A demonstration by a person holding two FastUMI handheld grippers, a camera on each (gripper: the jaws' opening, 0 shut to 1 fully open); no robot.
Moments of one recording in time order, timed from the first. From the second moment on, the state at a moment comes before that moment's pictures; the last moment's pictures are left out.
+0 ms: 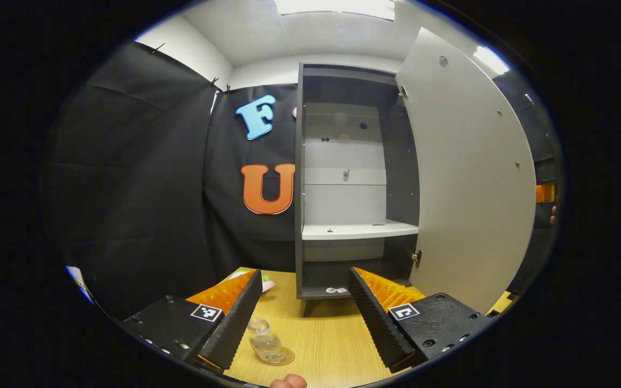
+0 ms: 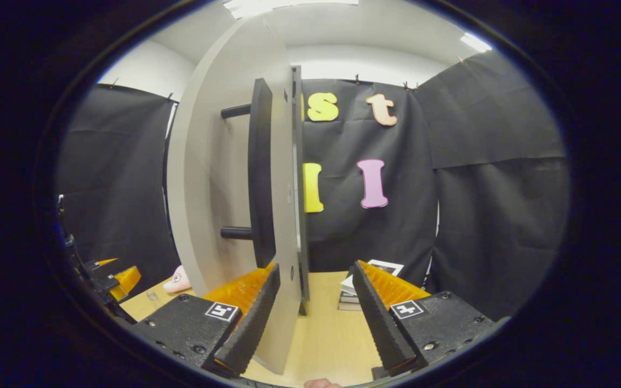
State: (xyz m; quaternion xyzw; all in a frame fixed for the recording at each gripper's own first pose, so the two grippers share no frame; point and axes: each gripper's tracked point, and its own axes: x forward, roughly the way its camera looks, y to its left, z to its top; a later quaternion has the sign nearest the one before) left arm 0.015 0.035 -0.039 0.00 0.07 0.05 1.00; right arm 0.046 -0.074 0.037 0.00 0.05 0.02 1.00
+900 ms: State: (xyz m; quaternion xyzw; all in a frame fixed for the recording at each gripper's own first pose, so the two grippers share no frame) left arm 0.006 0.064 -0.044 0.02 0.07 0.05 1.00; right arm 0.108 0.060 0.038 -0.03 0.04 0.15 0.99
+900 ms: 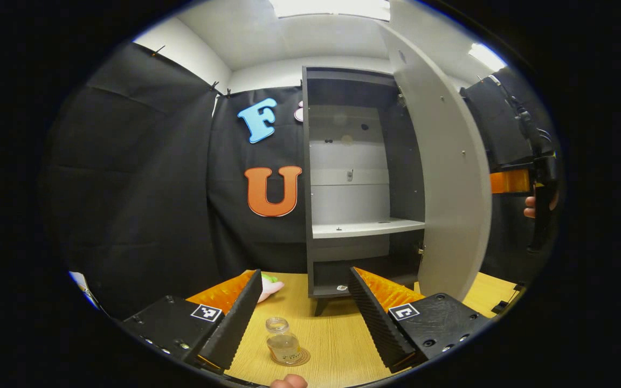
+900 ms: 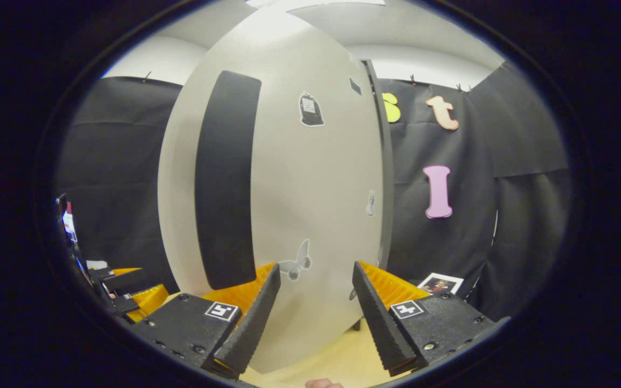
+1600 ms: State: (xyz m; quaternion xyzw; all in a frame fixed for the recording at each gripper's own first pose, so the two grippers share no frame) left arm 0.009 0.115 -0.037 0.00 0.06 0.08 1.00; right arm 0.234 0.177 0.031 0.00 0.04 0.18 0.98
